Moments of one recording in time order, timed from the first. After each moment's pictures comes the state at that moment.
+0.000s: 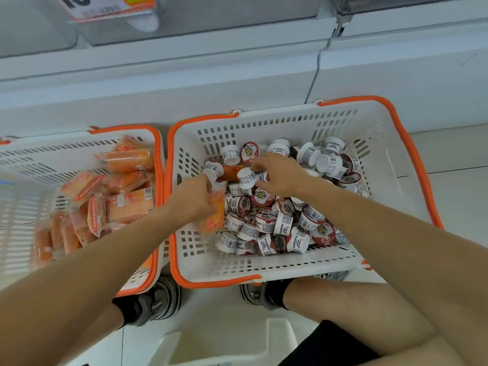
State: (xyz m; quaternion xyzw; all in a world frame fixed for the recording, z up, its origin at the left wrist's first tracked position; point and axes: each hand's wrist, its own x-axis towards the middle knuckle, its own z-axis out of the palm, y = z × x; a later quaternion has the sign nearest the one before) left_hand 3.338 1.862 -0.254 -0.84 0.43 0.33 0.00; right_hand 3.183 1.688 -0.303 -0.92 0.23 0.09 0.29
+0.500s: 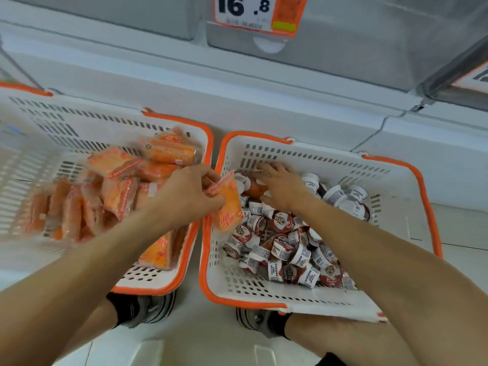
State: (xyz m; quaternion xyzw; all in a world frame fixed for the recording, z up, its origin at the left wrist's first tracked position) left_hand 3.399 1.922 -0.207 -0.83 0.33 0.35 -0.29; right_hand 3.268 1.700 -0.321 -0.97 0.12 0.20 -0.02
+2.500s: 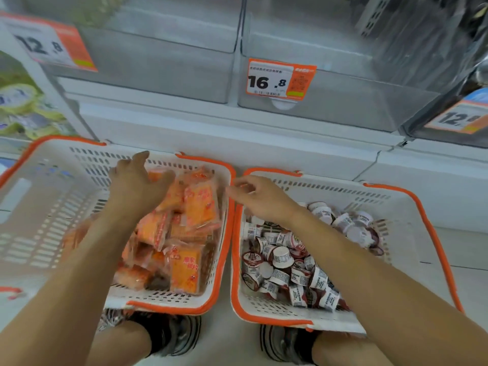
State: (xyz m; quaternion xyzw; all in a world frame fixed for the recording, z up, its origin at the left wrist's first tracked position) left_hand 3.498 1.991 -0.170 -0.93 0.17 0.16 -0.27; right_hand 3.326 1.812 -0.170 -0.81 0.28 0.07 0.51
